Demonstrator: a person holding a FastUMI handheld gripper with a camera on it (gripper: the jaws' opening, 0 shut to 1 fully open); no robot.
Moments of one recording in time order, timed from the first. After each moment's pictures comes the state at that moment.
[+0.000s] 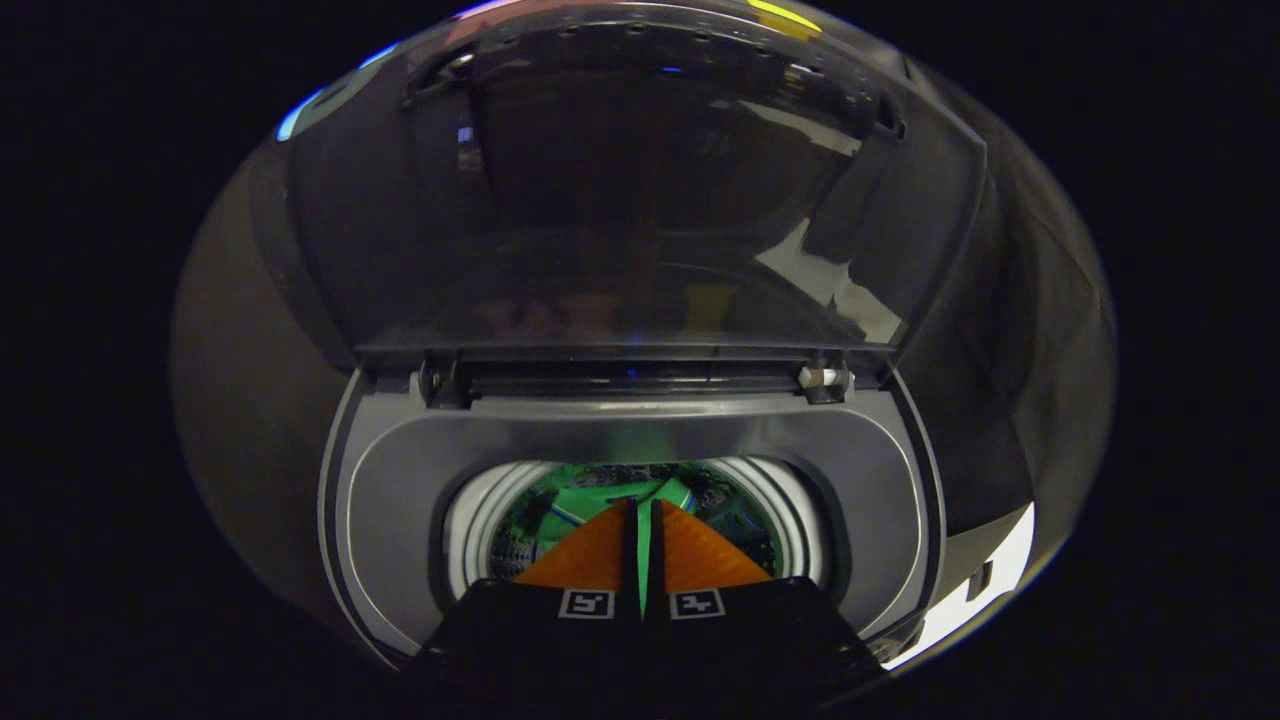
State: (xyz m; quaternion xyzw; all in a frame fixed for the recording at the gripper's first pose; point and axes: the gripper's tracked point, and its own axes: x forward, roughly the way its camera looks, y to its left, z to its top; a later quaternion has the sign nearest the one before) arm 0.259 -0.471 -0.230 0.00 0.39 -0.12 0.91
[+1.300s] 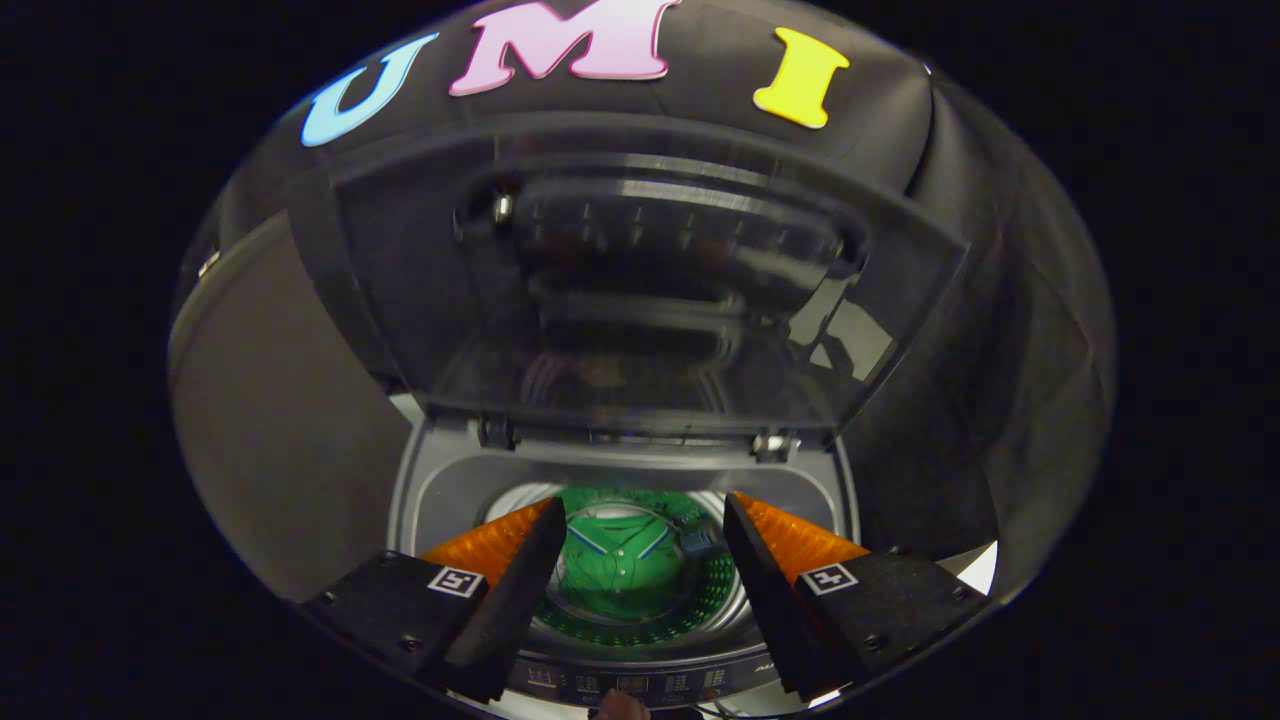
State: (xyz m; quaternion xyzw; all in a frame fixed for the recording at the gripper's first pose) arm 0.259 -0.467 -0.117 -0.05 0.36 -0.11 0.92
